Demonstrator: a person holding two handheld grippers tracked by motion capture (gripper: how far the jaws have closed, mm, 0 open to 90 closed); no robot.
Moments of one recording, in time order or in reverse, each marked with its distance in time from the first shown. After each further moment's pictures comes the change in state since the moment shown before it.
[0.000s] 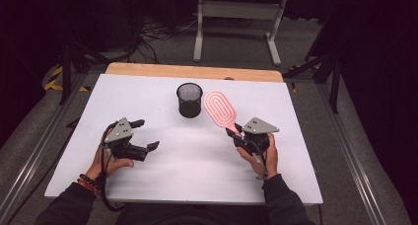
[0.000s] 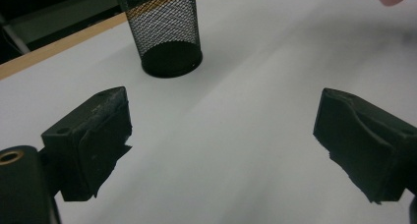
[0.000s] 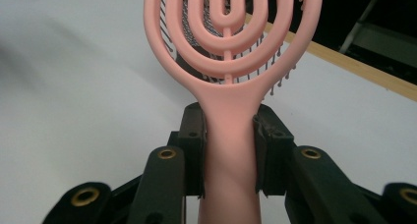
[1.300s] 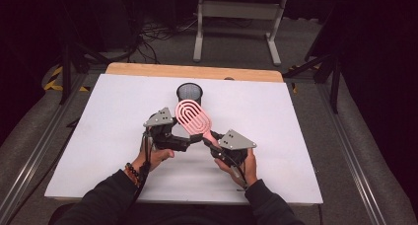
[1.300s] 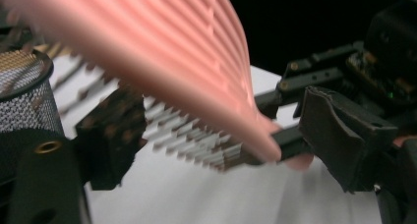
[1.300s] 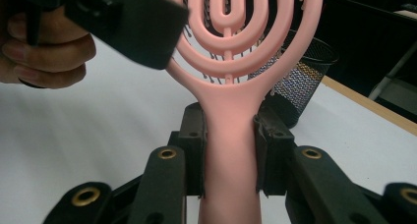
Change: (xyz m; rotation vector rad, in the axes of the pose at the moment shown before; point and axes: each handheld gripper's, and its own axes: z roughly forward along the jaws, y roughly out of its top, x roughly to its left) left arm -0.048 0.063 0.072 -0.193 -0.288 -0.172; right arm 0.064 0.006 0.018 -0.126 0.080 -0.125
